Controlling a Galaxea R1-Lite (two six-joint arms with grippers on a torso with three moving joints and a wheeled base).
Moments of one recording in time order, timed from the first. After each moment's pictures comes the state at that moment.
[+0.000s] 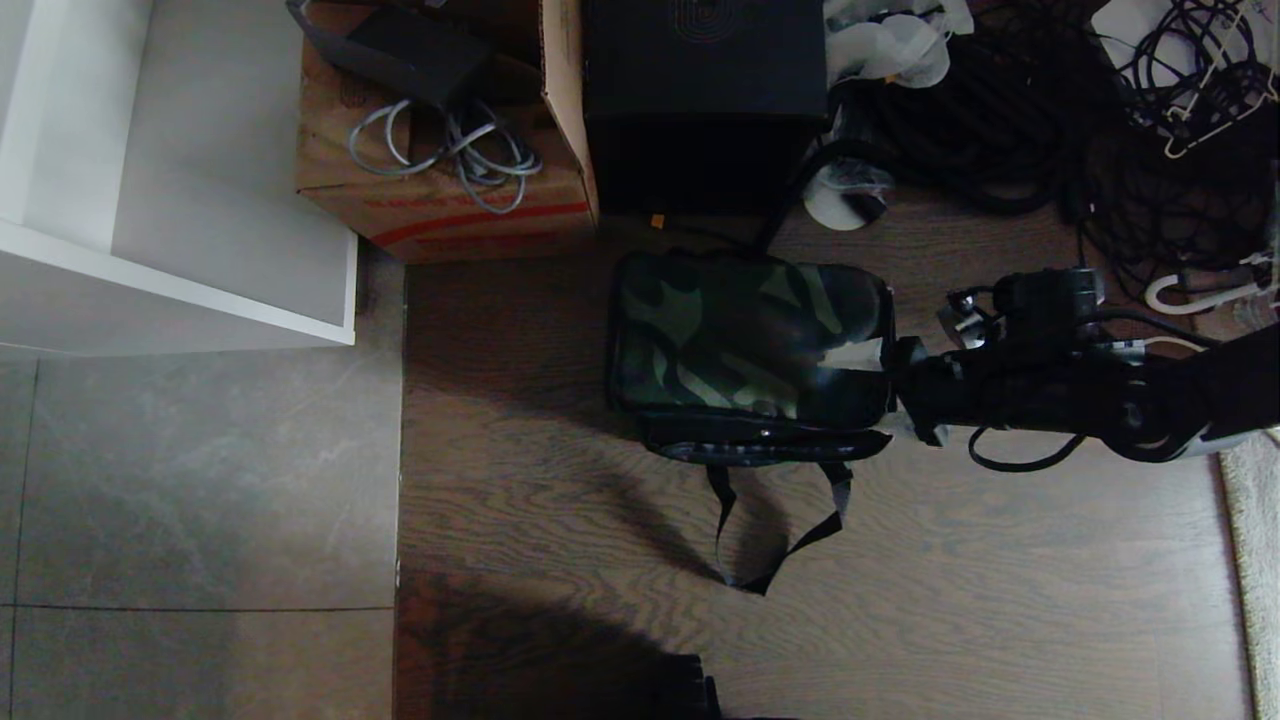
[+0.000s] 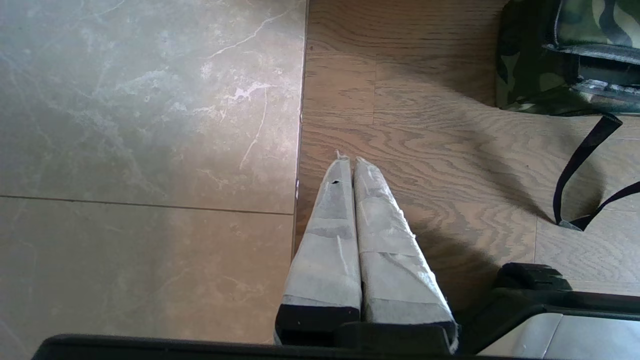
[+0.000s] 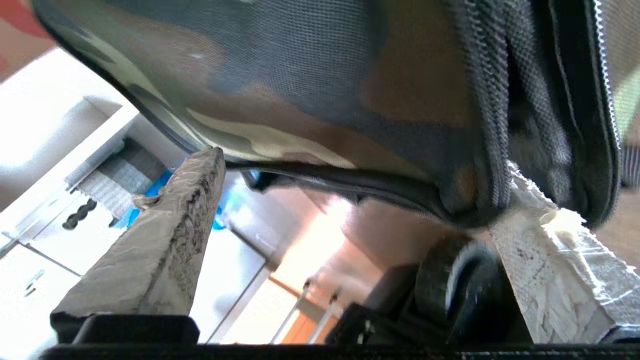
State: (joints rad) left arm 0.00 0.00 0.00 -0.02 0.02 -0.04; right arm 0.14 1.94 -1.08 -0.43 0.55 0.77
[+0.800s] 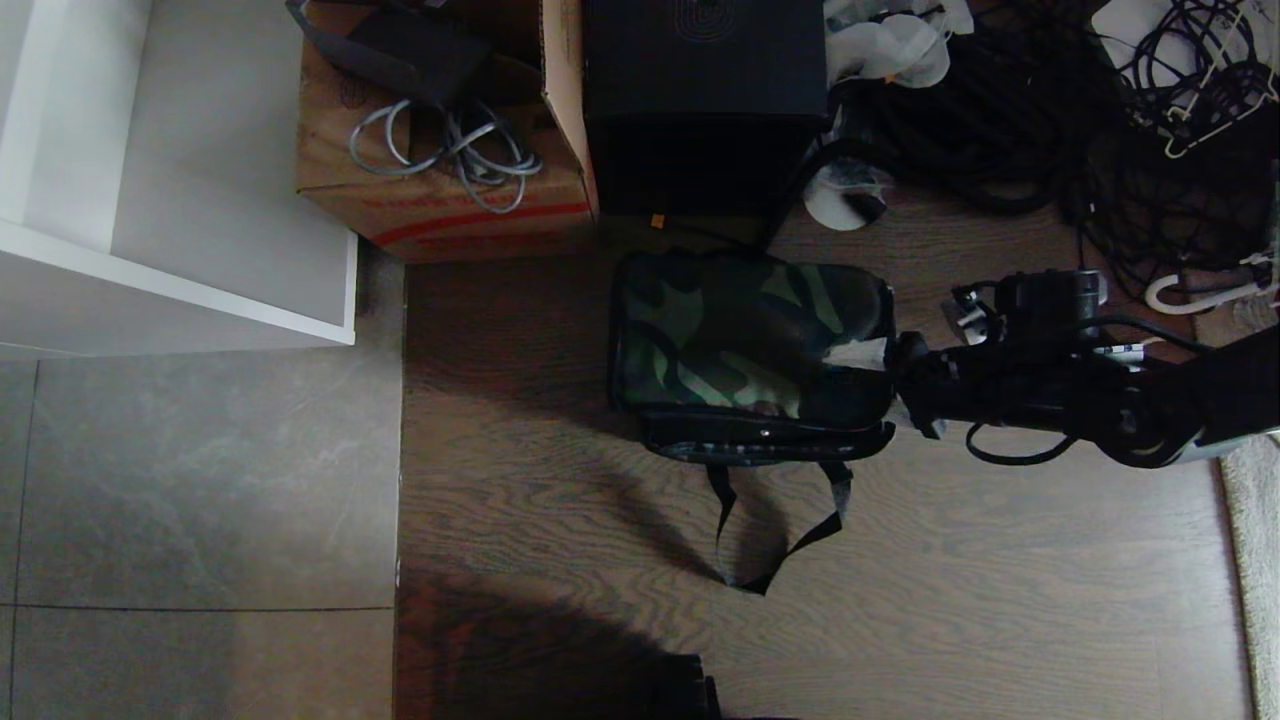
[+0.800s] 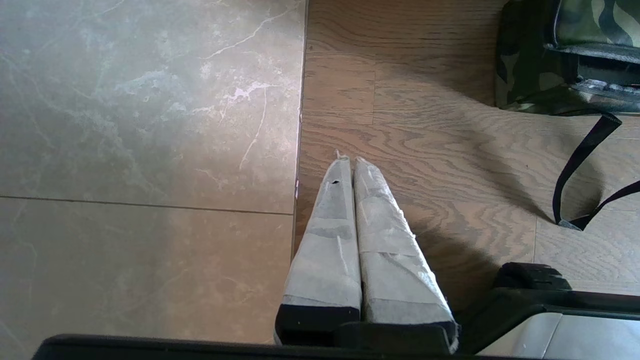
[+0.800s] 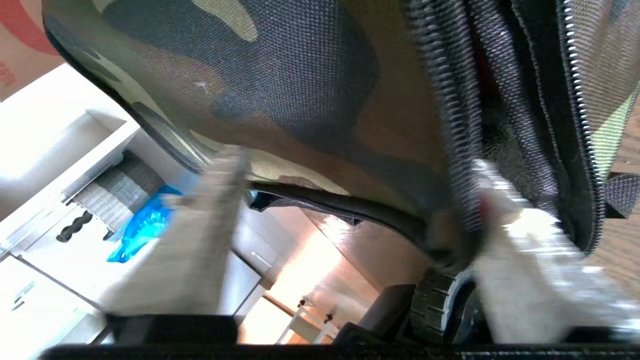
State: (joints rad) left arm 0.00 0.00 0.00 -0.02 0.02 -0.04; right arm 0.14 1.95 -1.07 -0.50 0.52 0.77
